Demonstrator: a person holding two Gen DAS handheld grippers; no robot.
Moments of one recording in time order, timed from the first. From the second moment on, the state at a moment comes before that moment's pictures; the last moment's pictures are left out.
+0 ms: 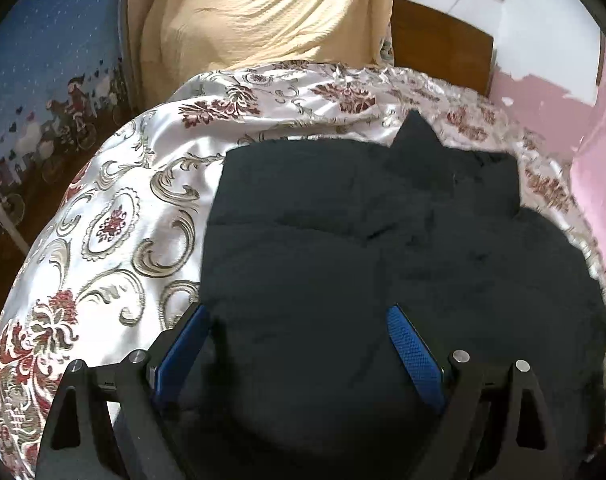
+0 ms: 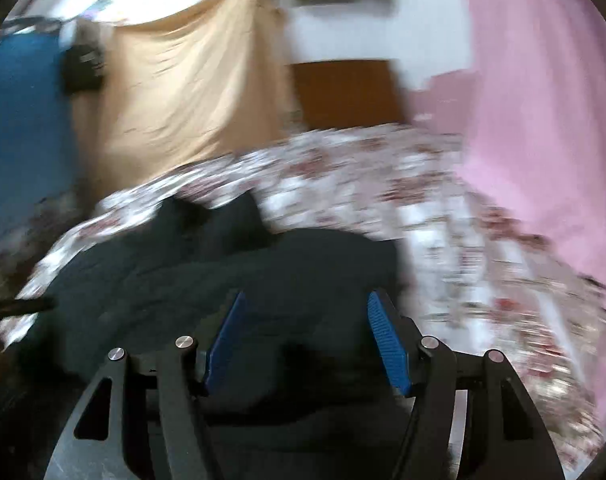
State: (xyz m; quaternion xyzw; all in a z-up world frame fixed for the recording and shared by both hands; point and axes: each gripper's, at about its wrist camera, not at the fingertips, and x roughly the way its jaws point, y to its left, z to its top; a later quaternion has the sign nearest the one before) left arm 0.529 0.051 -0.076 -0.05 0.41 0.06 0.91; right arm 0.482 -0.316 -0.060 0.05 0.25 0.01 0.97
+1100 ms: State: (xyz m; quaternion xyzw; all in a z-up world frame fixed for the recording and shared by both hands) left arm 0.524 0.063 -0.116 -0.09 0.39 0.03 0.92; right arm 0.536 -0.306 -0.132 0.09 0.38 0.12 0.91
